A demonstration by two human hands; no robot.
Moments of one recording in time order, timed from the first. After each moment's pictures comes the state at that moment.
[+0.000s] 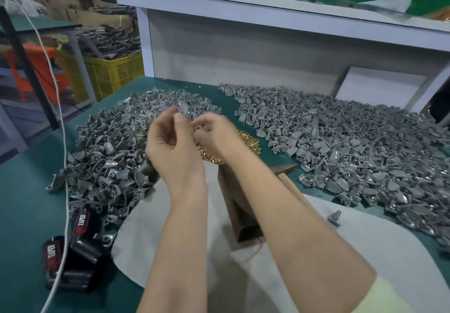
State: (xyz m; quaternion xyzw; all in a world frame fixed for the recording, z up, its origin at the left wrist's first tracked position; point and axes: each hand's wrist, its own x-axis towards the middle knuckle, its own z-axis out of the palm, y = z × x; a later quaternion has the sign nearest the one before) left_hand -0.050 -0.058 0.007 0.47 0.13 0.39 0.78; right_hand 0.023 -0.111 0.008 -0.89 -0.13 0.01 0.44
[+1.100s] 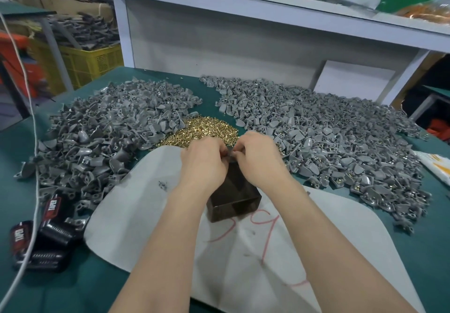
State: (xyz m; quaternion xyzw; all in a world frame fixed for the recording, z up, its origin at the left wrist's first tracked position) left_hand -0.054 -0.097 -0.016 0.94 -0.03 0.09 0.32; right_hand -0.047 -0.210 -0.002 -0.98 -0.07 -0.12 0.15
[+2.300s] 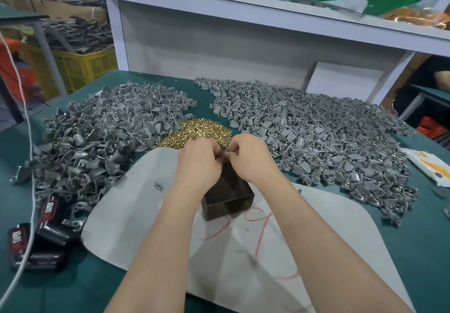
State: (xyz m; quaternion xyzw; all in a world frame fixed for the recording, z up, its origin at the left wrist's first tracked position) left_hand -0.054 -0.097 -0.016 0.93 -0.05 0.10 0.34; right_hand -0.049 -0.207 0.004 -0.98 -0.03 -0.07 0.20
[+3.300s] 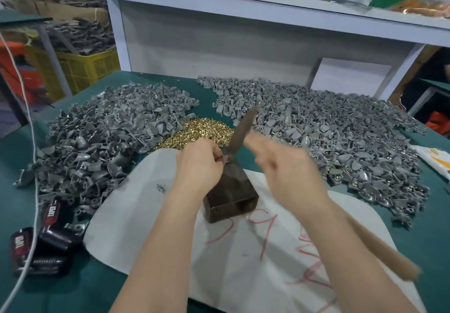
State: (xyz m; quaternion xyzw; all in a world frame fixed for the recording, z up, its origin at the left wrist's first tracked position) left_hand -0.056 -0.092 -0.013 0.93 -0.02 0.08 0.35; right_hand -0.103 -0.247 0.009 -0.95 -0.10 -0.20 0.24
